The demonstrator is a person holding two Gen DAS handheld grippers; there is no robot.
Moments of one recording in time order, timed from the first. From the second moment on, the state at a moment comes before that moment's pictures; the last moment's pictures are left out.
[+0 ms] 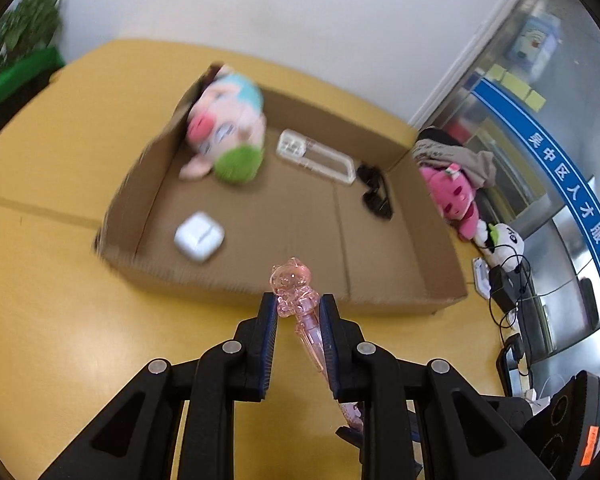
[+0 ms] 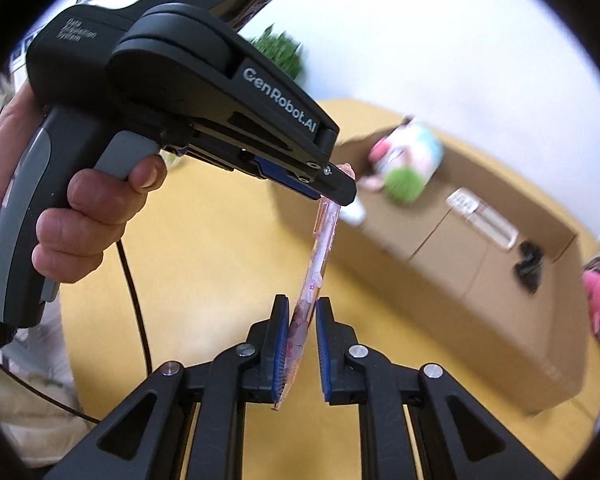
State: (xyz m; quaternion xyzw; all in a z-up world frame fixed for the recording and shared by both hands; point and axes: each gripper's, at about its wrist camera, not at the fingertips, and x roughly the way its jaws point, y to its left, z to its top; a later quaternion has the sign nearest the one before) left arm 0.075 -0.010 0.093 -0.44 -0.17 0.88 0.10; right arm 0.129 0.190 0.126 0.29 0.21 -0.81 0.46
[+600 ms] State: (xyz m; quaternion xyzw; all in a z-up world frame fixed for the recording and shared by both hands) left arm -0.060 0.026 0.184 -0.40 -0.10 0.90 0.16; right arm 0.016 0.185 0.202 0.27 0.15 -0.87 0.38
